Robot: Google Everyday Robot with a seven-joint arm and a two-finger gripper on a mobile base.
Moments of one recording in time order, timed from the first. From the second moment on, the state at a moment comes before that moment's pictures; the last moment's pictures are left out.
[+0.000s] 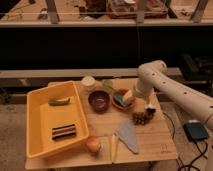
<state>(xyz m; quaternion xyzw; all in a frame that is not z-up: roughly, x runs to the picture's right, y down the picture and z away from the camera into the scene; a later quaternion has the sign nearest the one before) 0.204 0.065 0.828 -0.18 -0.23 -0.64 0.71</state>
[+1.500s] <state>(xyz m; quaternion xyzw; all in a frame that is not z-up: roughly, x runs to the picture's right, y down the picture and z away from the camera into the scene) 0.311 0.040 0.928 -0.20 -0.21 -0.63 0.72</state>
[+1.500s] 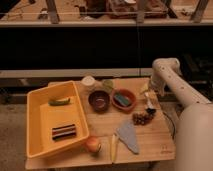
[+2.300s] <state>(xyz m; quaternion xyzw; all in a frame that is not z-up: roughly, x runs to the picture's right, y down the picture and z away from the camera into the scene) 0.331 0.076 0.947 -0.14 -0.16 -0.61 0.76</state>
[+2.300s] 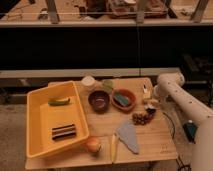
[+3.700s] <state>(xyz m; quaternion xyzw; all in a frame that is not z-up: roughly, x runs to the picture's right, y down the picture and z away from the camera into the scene) 0.302 0.076 0.963 -0.14 -0.19 -0.63 0.74</state>
